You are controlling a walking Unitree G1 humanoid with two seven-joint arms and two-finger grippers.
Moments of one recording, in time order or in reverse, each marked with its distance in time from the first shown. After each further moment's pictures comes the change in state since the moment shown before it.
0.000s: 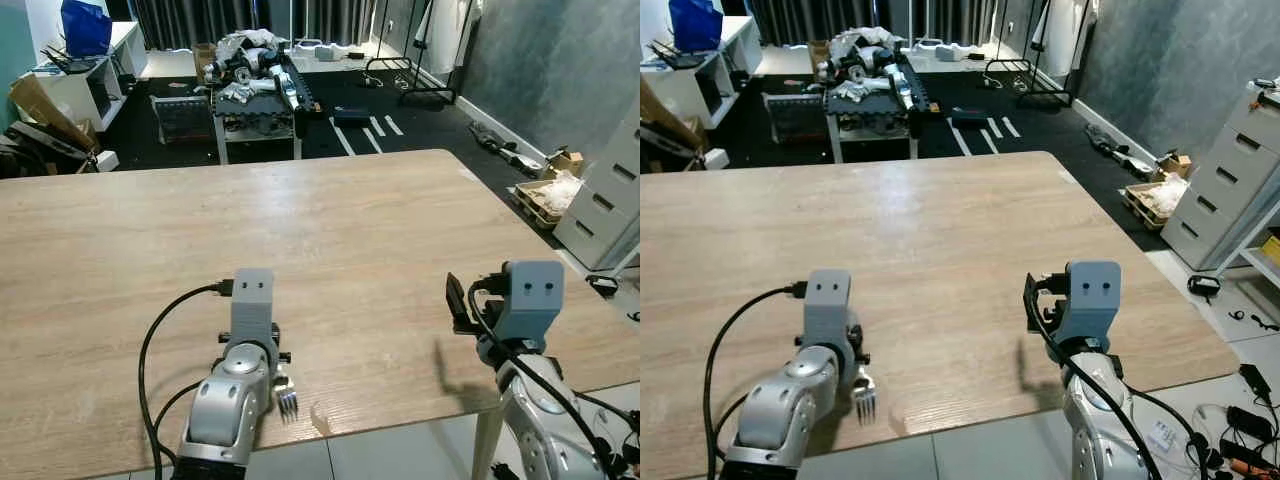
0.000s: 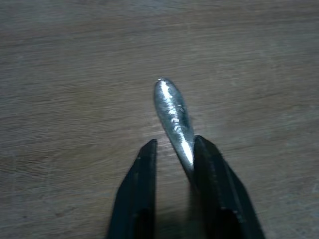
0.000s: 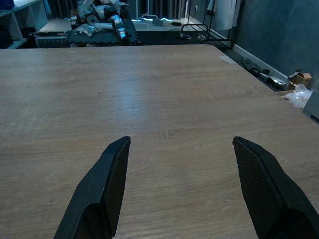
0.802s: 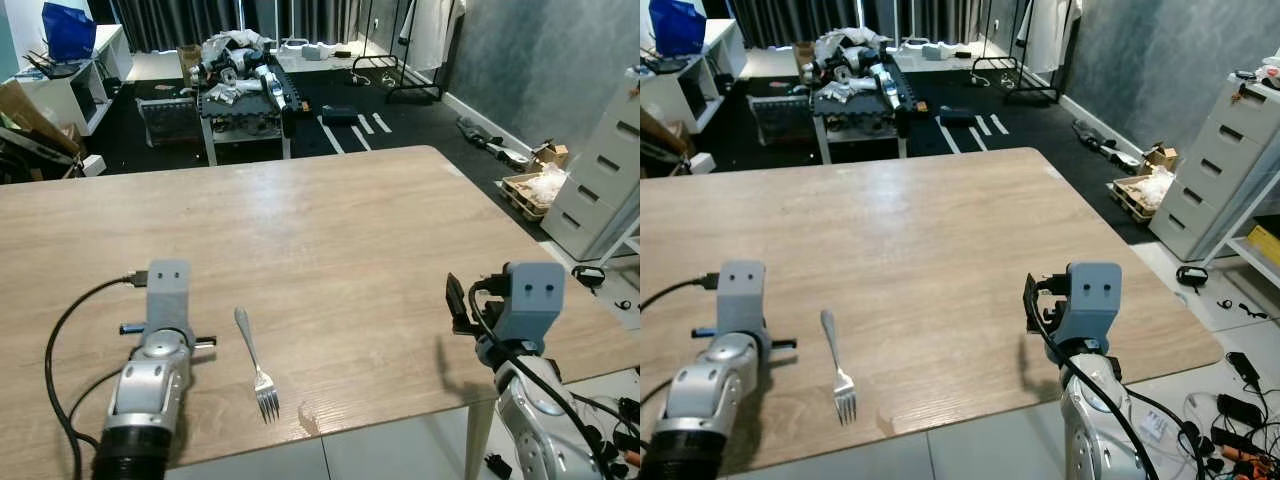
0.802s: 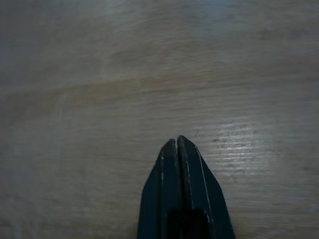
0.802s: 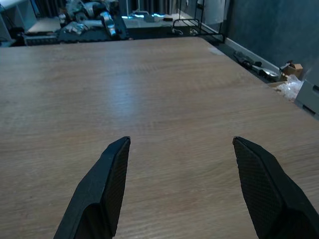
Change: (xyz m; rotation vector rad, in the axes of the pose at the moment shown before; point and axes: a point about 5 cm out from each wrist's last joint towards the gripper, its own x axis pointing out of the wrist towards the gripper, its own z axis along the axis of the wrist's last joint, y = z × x) left arm 0.023 0.094 0.027 0.100 -0.117 0.239; right arm -0.001 0.001 -0.001 0.016 -0.002 -0.006
